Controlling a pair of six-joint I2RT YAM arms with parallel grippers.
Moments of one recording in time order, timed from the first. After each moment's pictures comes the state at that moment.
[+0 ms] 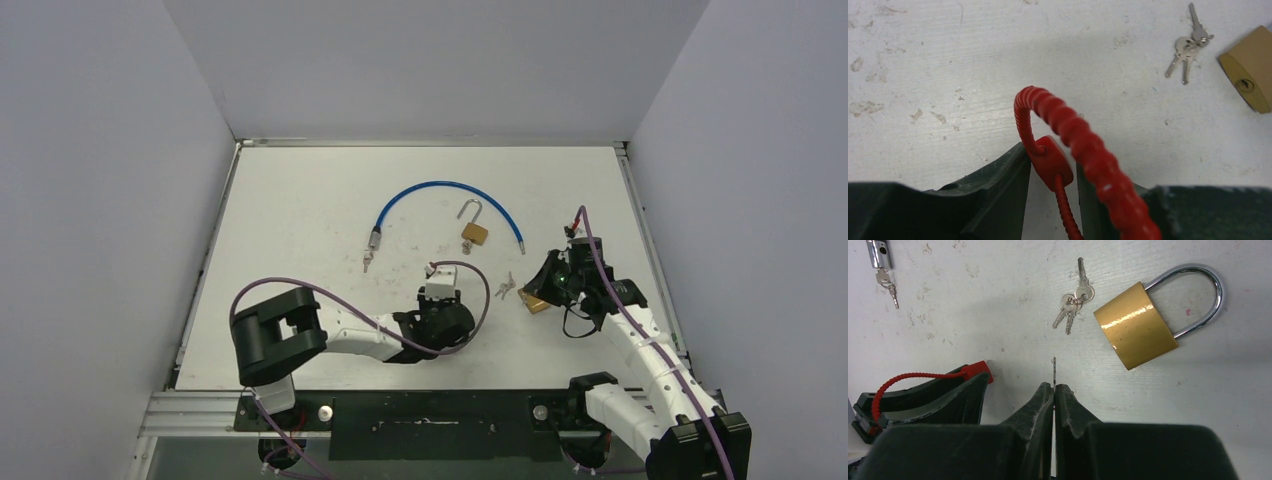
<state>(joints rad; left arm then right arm) -1.26 1.76 0.85 0.08 -0.78 -0.88 0.19 0.93 0.66 -0.60 -0.19 0.56</state>
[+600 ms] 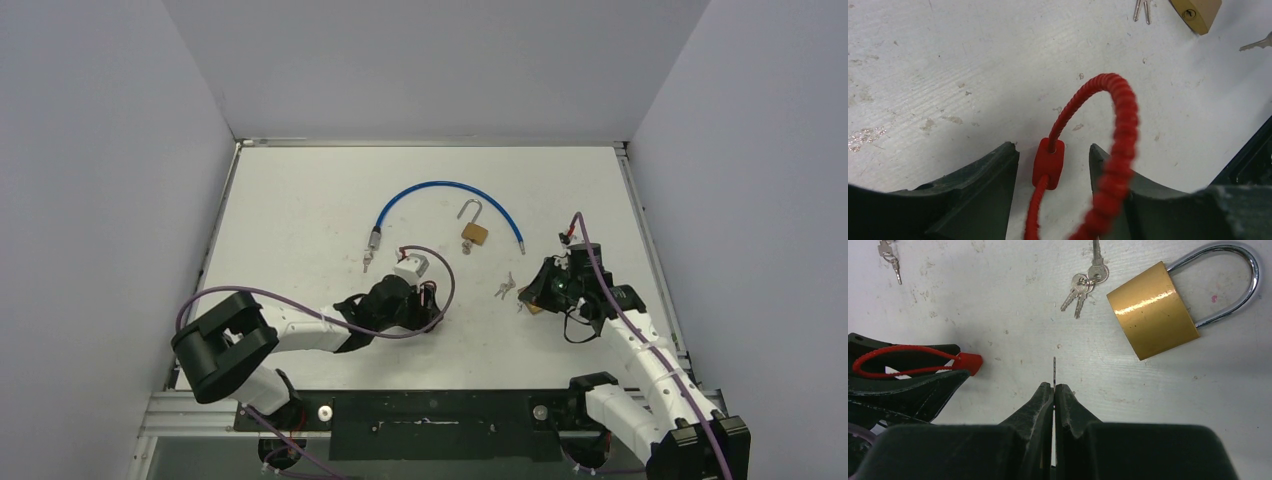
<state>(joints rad) -0.97 1.49 0.54 0.36 -0.12 -0.61 0.19 0.91 0.61 -0.59 -0.27 0.54</state>
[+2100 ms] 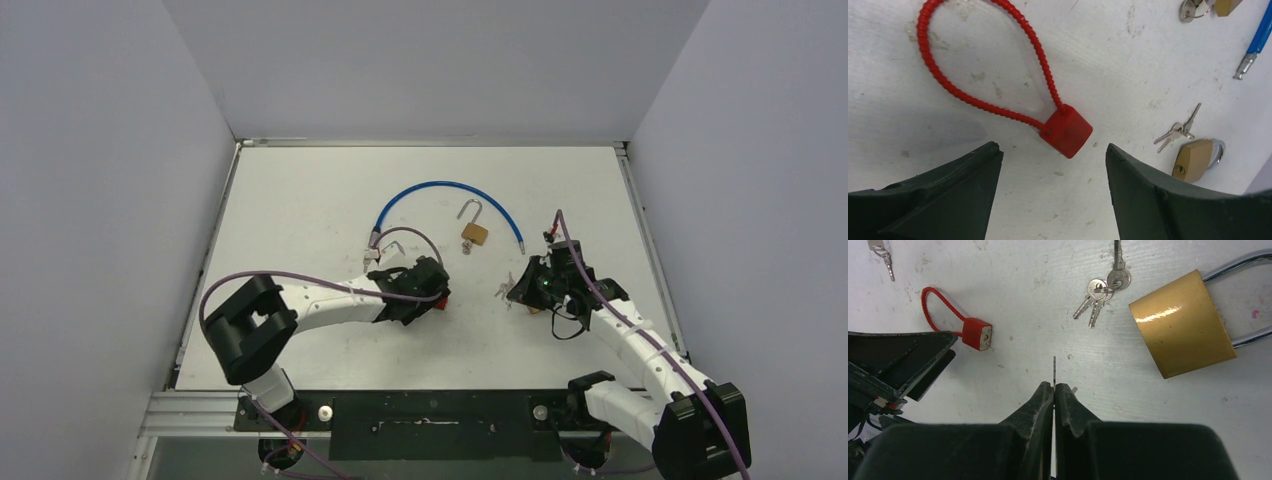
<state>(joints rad) -0.99 1.60 0.88 -0.29 -0.40 -1.47 0.30 1.02 0.60 -0.48 -0.22 0.60</state>
